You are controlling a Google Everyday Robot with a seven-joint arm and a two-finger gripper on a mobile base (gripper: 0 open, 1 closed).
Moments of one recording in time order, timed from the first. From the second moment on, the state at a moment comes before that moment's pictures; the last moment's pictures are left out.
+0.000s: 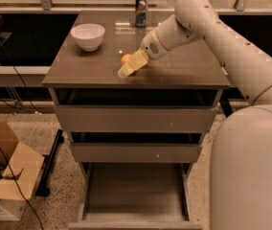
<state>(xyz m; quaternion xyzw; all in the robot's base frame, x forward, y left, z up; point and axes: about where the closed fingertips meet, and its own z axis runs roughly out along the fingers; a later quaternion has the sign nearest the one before) 0.740 -0.003 0.834 -0.48 0.78 0.25 0.31</state>
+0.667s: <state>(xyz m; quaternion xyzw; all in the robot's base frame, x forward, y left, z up) 0.745 0.019 0.825 -0.48 0.78 0.25 0.30</state>
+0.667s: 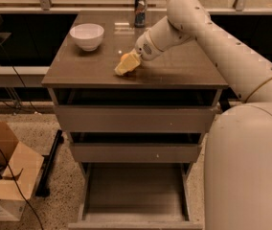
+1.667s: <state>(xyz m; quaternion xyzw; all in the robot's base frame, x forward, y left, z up) 0.657 -0.008 0.891 -0.49 0.76 0.24 0.35</state>
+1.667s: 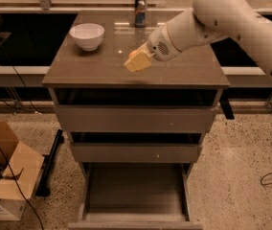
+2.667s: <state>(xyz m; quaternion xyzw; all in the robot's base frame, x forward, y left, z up) 0.516 -0.041 0.796 -0.42 0.78 0.33 0.35</state>
